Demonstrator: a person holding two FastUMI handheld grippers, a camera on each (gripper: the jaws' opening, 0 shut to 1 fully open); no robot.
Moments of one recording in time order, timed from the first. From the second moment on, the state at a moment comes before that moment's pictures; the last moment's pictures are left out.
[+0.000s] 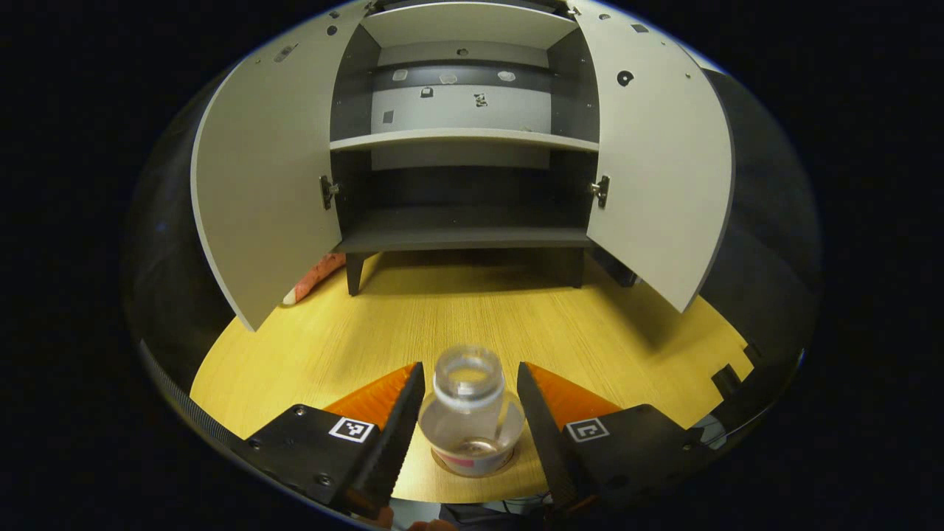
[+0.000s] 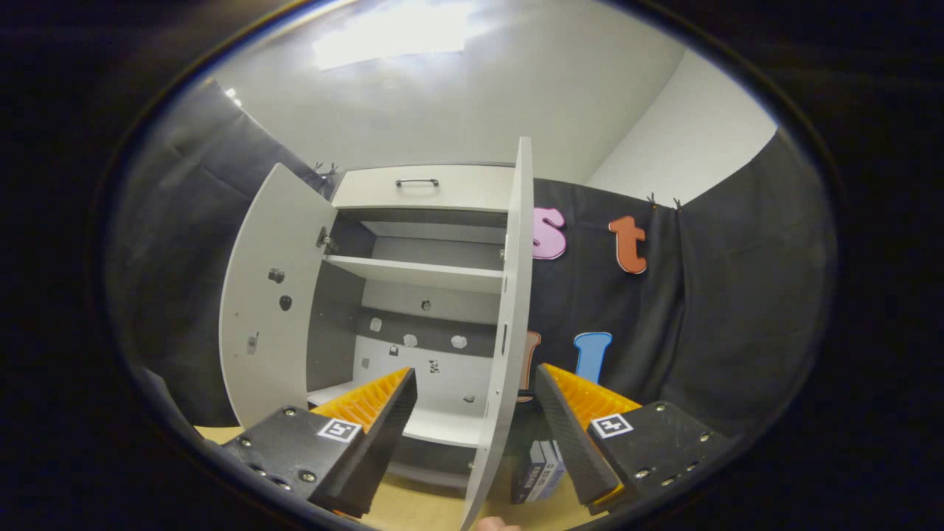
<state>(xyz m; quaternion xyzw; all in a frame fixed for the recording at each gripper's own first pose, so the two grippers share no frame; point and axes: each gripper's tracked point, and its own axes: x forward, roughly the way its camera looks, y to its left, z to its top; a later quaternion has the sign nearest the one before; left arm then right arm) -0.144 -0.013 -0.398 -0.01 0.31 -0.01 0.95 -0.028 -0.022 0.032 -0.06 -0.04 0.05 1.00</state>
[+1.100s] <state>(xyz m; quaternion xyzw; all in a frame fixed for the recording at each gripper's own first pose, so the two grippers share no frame) -0.053 0.018 -0.119 -0.06 0.09 0.04 0.99 -0.011 -0.083 0.015 -0.06 -0.03 -0.02 1.00</state>
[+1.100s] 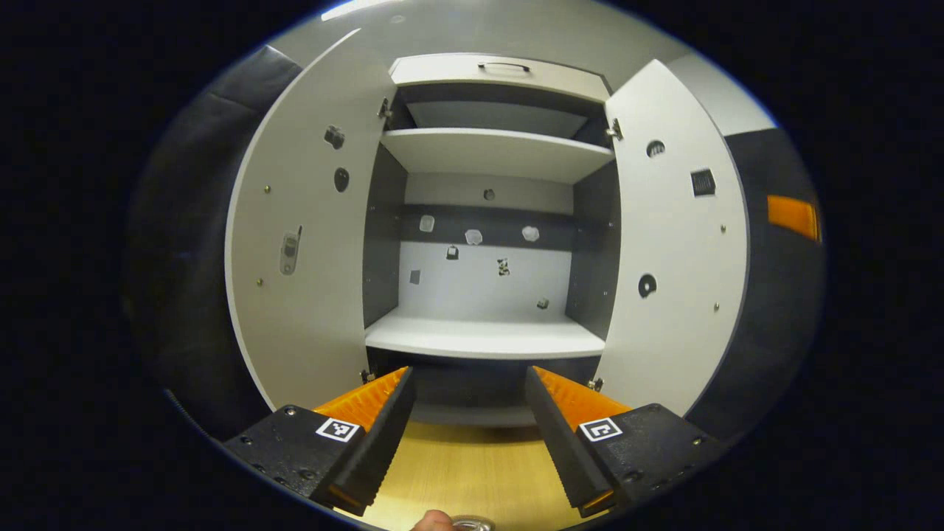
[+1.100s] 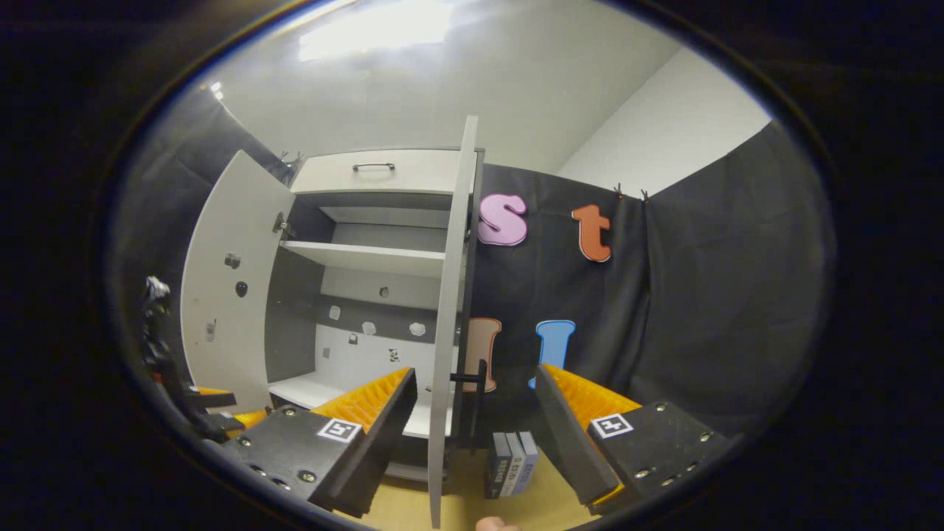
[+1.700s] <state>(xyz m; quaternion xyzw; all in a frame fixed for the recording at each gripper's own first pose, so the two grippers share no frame) -0.101 0.120 -0.066 -0.04 0.08 0.17 0.98 0.032 -0.124 -0.027 -0.07 0.00 -0.07 0.99</state>
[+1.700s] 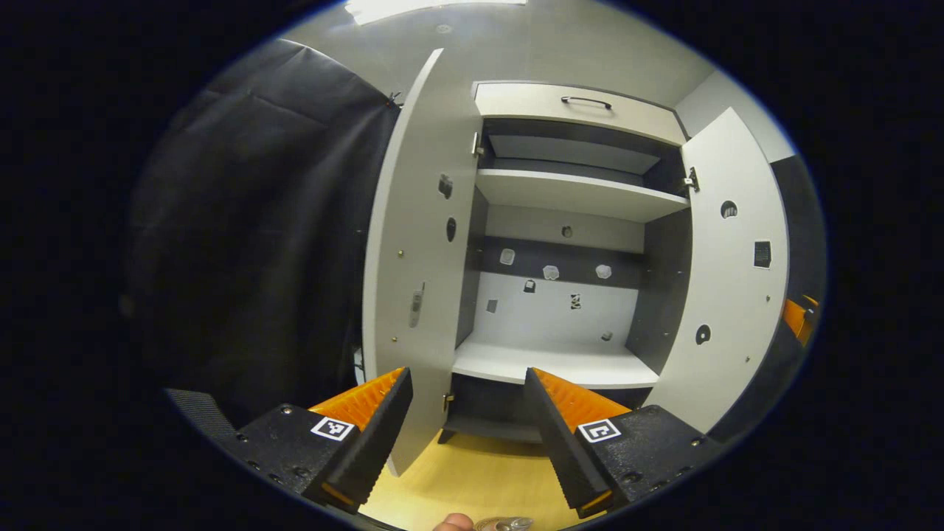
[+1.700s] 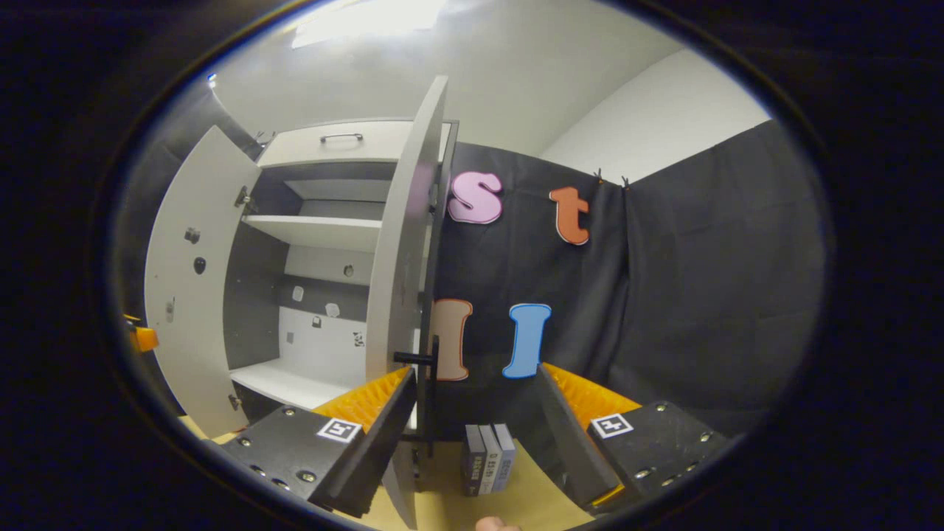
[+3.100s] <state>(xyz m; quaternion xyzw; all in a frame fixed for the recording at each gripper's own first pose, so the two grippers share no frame) -0.148 0.091 -0.037 0.00 0.08 0.24 0.97 0.072 -0.010 -0.040 -0.04 0.02 0.14 0.99</state>
